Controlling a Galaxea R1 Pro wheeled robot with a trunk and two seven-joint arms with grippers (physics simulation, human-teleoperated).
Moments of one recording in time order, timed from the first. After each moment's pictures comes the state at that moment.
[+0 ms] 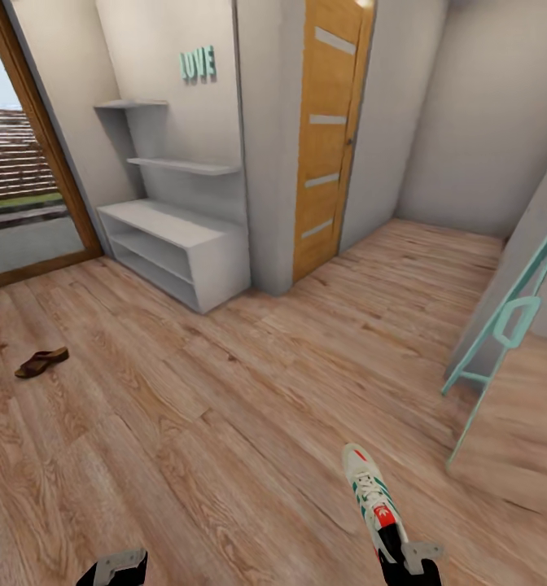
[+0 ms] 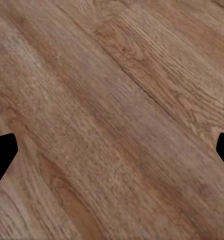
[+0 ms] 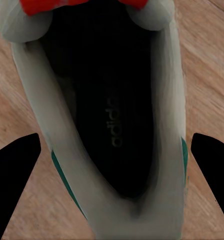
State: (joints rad) left arm -0.29 0.10 0.15 -0.29 0.02 -0.42 0.02; right arm -0.35 -0.05 -0.23 -0.21 0.29 -0.43 0.02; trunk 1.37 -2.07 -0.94
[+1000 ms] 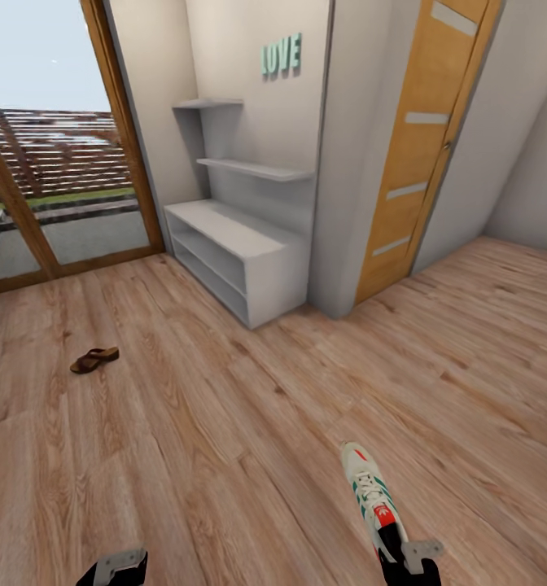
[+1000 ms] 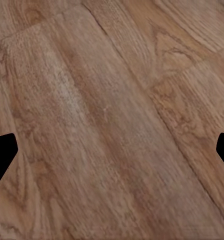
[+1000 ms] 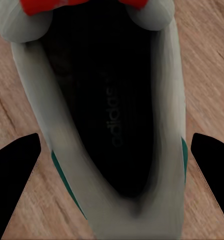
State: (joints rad) left arm -0.29 0.10 0.15 -0.29 0.02 -0.42 0.02; right arm -0.35 -0.05 -0.23 -0.21 0.29 -0.43 0.02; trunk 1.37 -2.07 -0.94
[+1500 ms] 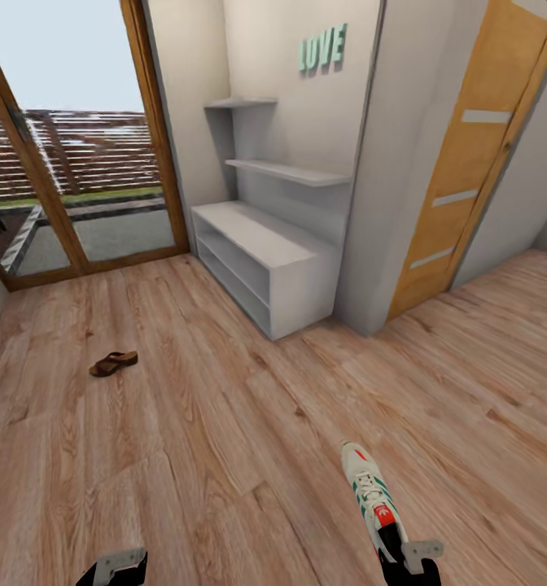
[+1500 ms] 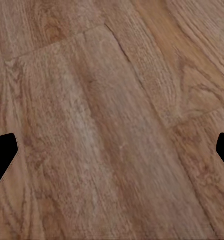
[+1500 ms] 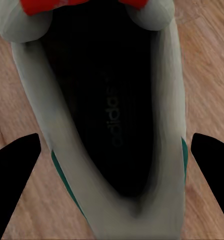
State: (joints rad) left arm -0.29 0.10 0.15 -0.29 0.02 -0.42 0.02; right arm -0.35 -0.05 -0.23 -0.21 0.29 -0.43 0.02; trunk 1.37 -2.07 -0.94
